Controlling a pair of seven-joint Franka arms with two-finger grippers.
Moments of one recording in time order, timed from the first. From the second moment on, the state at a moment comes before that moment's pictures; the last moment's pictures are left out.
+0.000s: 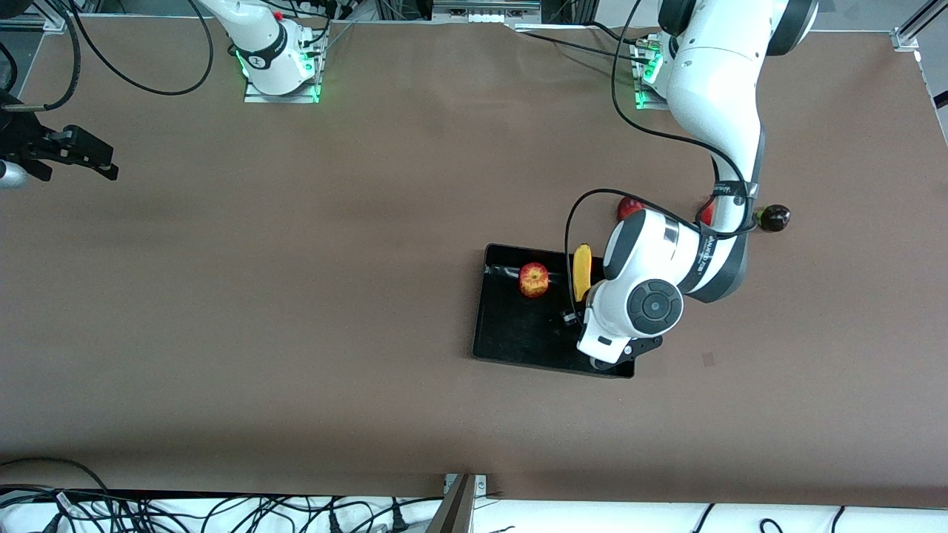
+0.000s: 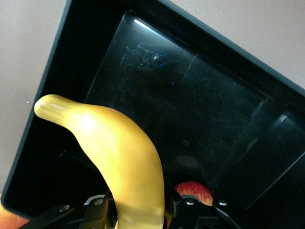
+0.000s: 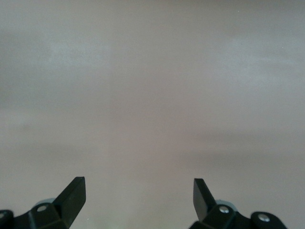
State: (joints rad) left arm -0.48 0.89 0.17 -1.08 -0.27 1.75 -0.71; right arm -0.05 -0.04 0.01 -1.68 -0.03 1.62 -0.08
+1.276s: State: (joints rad) left arm -0.50 1.00 0.18 -1.11 -0.27 1.91 -0.62; right arm -0.05 -0.04 0.01 -1.68 -0.03 1.62 -0.08
